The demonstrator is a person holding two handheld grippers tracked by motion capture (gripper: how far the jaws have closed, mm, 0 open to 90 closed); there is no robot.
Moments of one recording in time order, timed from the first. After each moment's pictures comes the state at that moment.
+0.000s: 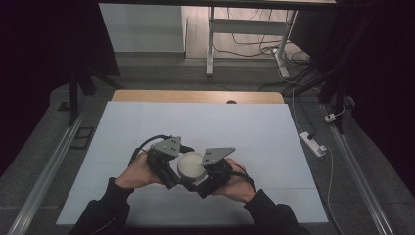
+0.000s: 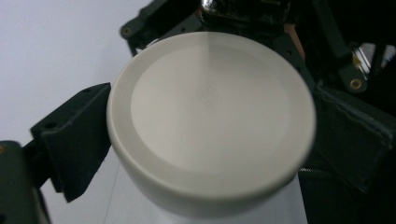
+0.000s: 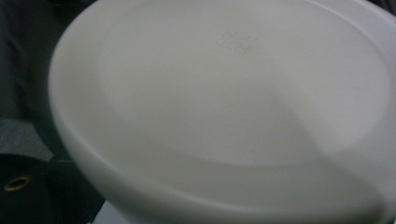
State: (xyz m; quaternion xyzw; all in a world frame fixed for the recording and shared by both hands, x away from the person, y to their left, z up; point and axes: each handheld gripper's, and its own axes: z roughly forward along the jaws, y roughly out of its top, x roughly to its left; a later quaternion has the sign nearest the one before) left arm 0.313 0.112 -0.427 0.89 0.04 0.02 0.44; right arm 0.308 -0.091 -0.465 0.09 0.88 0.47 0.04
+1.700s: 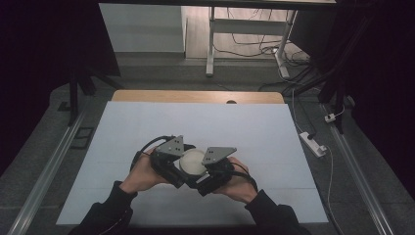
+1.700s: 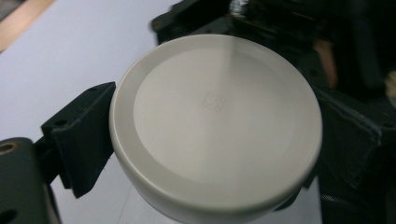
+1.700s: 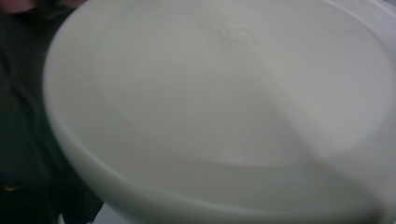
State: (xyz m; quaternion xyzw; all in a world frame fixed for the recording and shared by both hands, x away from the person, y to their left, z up) left arm 0.303 0.096 -0.420 0.88 0.15 0.09 0.44; right arm 0.309 -0.095 -0.460 0.13 0.88 0.46 0.08
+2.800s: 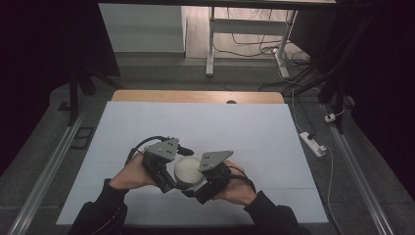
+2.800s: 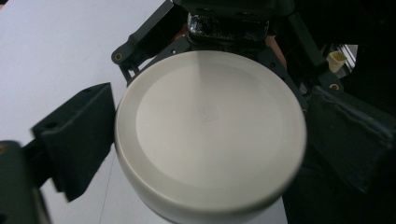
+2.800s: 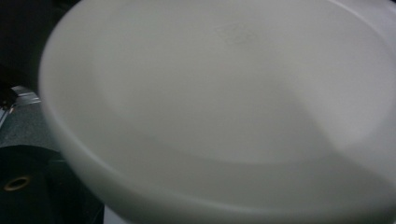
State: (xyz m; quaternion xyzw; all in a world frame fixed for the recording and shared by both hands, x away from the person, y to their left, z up) left arm 0.298 0.117 -0.408 0.89 0.01 0.02 0.45; right arm 0.295 -0.088 -0.457 0.06 0.88 0.47 0.03
